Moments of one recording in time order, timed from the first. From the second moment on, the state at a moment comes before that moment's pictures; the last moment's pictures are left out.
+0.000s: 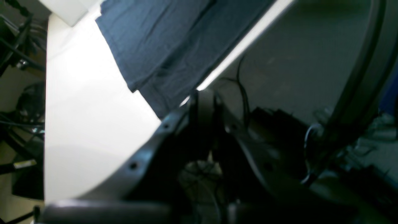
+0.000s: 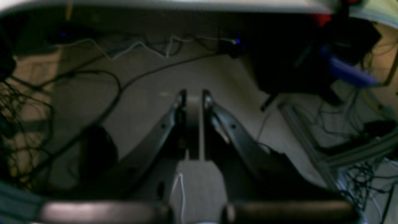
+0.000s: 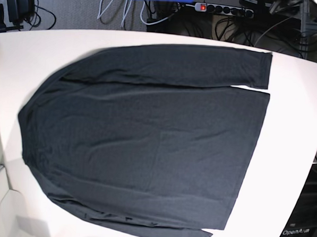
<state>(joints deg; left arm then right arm) 39.9 -63.3 60.3 78.1 -35.6 39.3 -74.3 -48.7 6.6 8.5 52.0 15.2 1.2 67.1</state>
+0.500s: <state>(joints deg) 39.8 -63.4 60.2 77.7 -36.0 39.3 -74.3 -57.1 10.0 8.4 102.0 15.1 1.1 21.0</state>
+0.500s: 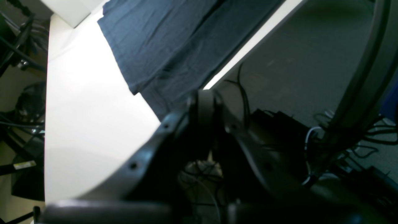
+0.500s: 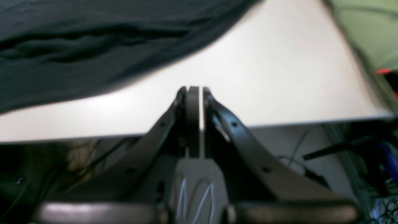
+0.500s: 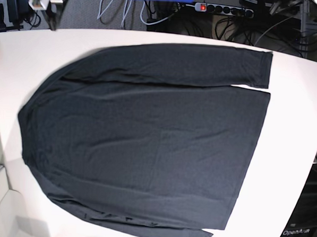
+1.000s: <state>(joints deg) 37.6 -63.5 60.2 78.1 -36.3 39.3 -74.1 -47.1 9.4 8.4 107.3 15.2 9.0 -2.3</state>
